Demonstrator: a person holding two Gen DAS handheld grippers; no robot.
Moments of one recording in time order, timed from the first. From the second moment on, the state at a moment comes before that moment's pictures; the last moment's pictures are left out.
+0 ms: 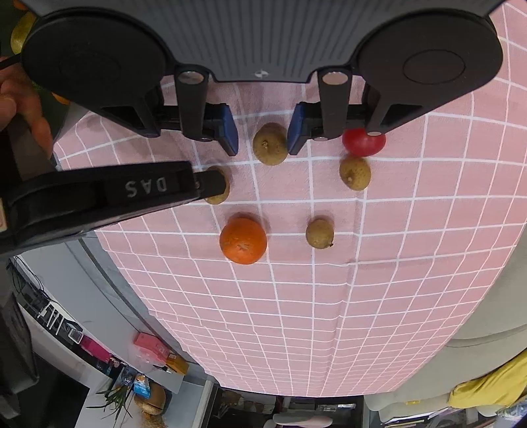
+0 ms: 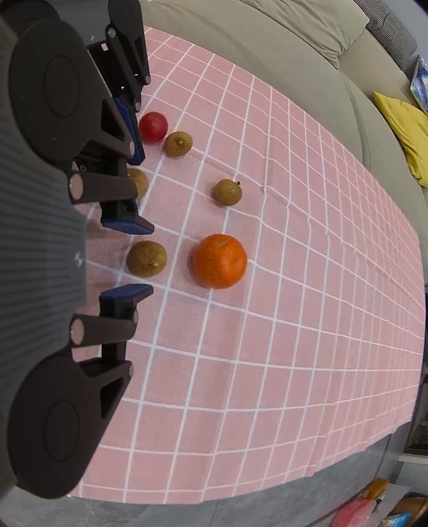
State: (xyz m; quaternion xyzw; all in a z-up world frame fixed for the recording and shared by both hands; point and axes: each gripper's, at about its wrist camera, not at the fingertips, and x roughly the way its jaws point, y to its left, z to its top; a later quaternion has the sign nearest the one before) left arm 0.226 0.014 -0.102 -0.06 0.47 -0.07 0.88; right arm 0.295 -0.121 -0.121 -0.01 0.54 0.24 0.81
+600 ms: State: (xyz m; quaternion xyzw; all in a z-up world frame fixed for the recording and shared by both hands) left arm 0.227 0.023 -0.100 -0.09 0.47 -0.06 0.87; right arm 0.291 -0.119 -0.127 -0.01 0.54 0.24 0.81
